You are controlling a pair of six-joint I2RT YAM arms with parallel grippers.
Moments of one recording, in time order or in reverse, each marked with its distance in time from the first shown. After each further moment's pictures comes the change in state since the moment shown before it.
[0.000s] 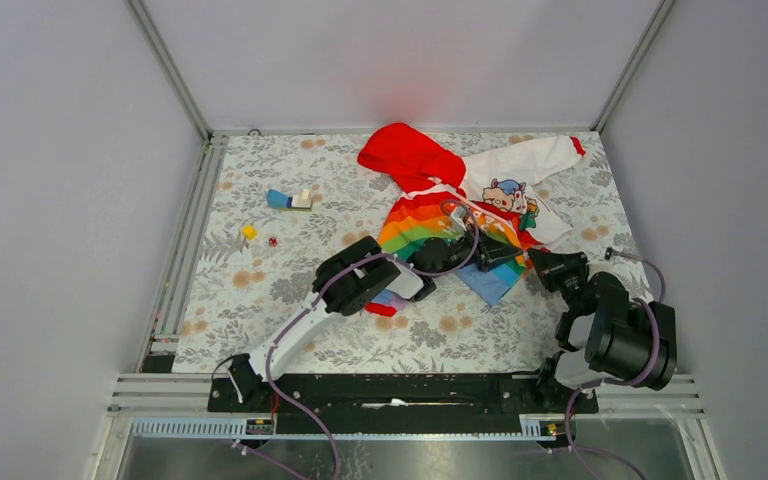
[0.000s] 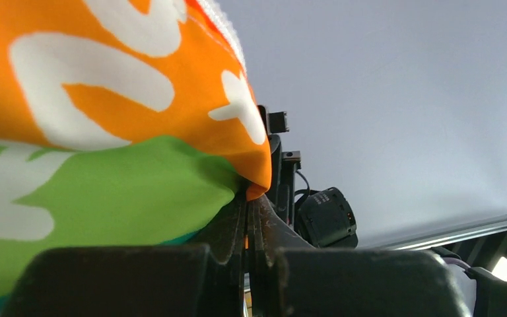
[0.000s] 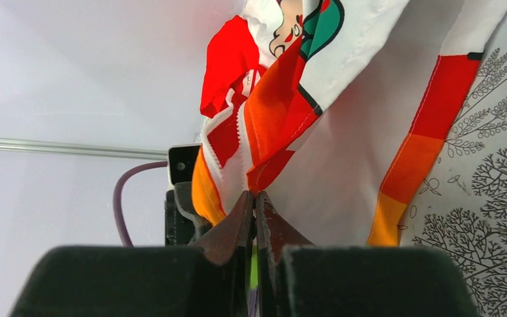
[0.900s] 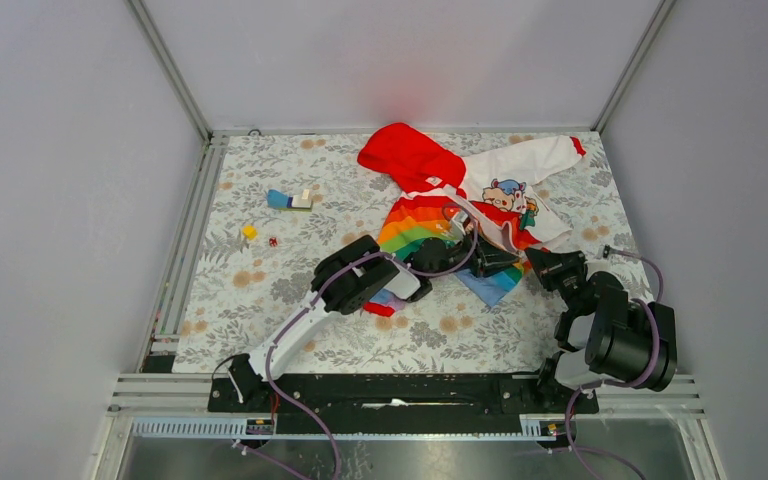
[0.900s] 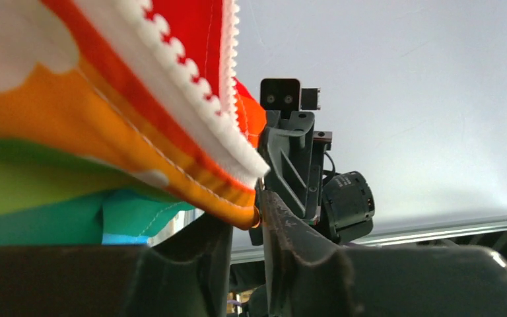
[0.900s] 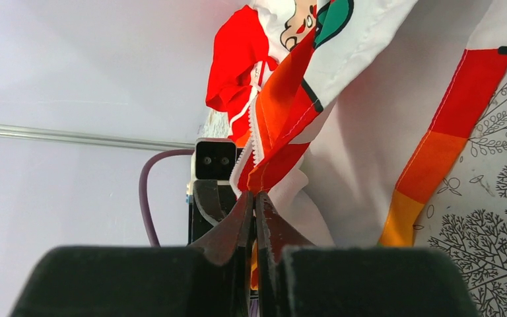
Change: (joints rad) left arm 0.015 -0.008 -0.064 -0.032 0.088 -0.027; right arm 0.018 -0.002 -0.001 0.013 -0.014 0.006
